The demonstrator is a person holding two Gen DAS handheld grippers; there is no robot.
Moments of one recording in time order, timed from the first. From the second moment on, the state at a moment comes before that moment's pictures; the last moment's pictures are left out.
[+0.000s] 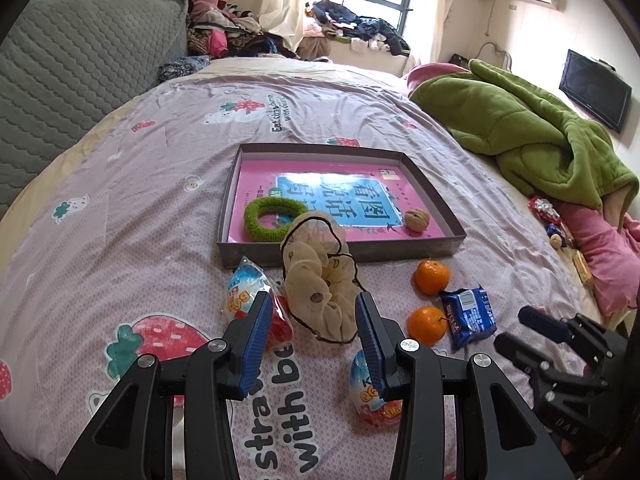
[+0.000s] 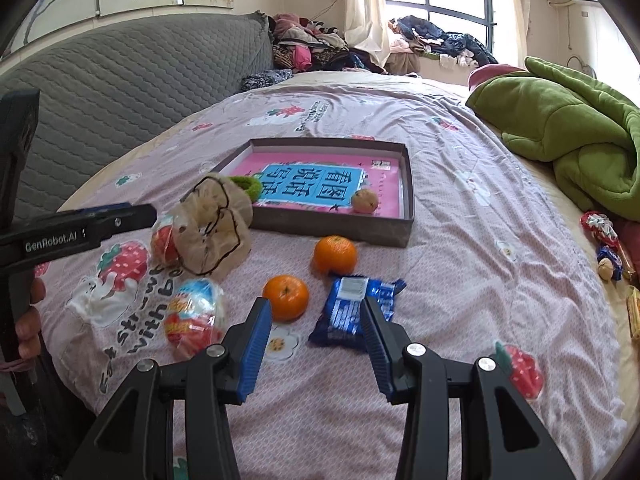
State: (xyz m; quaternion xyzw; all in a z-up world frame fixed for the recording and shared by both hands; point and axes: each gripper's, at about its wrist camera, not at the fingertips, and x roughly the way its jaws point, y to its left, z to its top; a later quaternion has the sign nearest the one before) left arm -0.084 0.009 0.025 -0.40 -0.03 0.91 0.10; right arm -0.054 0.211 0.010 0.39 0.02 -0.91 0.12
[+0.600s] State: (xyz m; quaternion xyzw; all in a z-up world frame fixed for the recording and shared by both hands) left arm -0.068 0.024 0.014 -0.41 -0.02 0.90 0.11; right arm -0.046 0.214 -0.004 0.41 0.02 -0.91 0.12
